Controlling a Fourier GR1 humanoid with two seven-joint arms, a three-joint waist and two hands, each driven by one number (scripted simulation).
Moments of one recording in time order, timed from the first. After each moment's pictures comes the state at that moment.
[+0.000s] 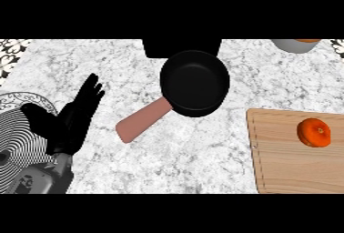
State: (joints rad) left arm -0.19 0.35 -0.26 -1.64 0.33 0.33 0.26; right arm -0.32 -1.27 0.21 -1.22 0.22 0.43 -0.80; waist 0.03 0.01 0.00
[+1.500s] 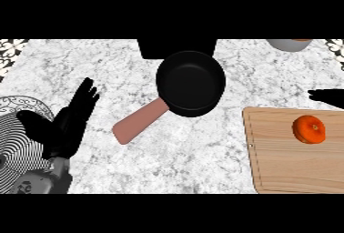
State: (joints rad) left arm -0.13 0.27 -0.16 -1.64 0.24 0.23 0.25; right arm -0.33 -1.01 0.22 -1.23 0.49 0.45 -0.62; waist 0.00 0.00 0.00
